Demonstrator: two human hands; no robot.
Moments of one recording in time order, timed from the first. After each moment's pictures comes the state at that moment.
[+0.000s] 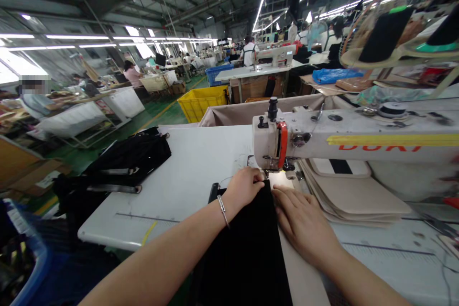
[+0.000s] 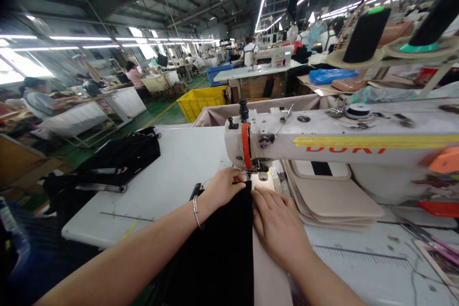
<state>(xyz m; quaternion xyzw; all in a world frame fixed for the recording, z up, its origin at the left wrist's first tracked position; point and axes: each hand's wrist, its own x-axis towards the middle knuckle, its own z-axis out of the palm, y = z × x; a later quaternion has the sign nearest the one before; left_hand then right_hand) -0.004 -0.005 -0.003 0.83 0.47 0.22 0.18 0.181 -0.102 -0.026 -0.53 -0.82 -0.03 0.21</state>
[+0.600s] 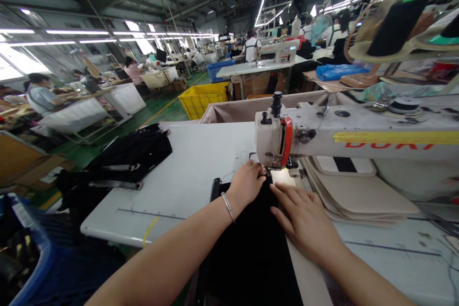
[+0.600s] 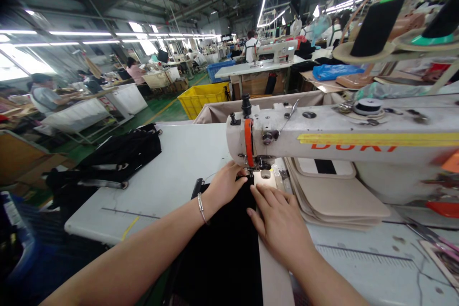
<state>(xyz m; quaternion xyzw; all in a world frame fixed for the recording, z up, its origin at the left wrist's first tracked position) 0.001 -0.012 -0.002 0.84 0.48 0.22 0.13 0.181 -0.101 -0.027 -0.53 -0.83 -0.03 0.20</state>
